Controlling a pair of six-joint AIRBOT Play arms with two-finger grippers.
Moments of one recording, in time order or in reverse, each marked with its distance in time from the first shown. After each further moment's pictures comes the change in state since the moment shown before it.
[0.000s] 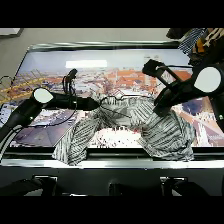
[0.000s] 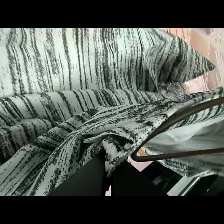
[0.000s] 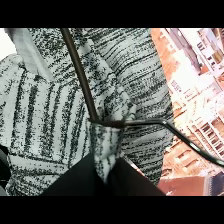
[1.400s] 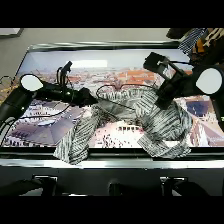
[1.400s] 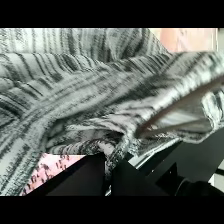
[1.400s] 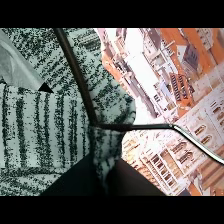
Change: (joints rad) left arm 0.055 -0.029 0.177 -0.022 -0.239 -0.246; right arm 0.004 0.008 -0.001 -0.055 -0.166 -0.095
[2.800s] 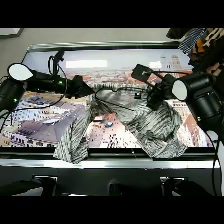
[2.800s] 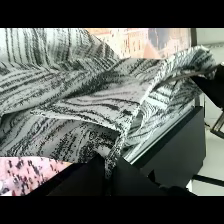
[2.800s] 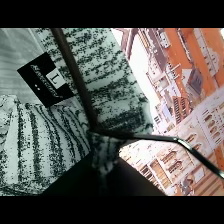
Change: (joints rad) left arm 0.055 -0.037 0.140 -0.064 -0.076 -0.018; right arm 0.094 -0.060 -0.095 -0.183 -0.146 0.091
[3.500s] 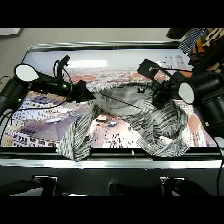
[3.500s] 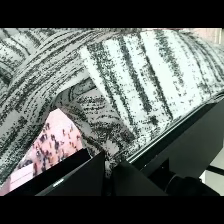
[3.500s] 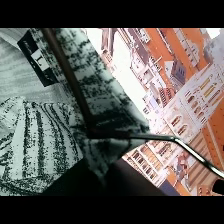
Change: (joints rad) left arm -0.031 -0.021 0.010 0.096 -0.040 -0.078; right arm 0.000 0.057 0.000 -0.086 0.029 0.106
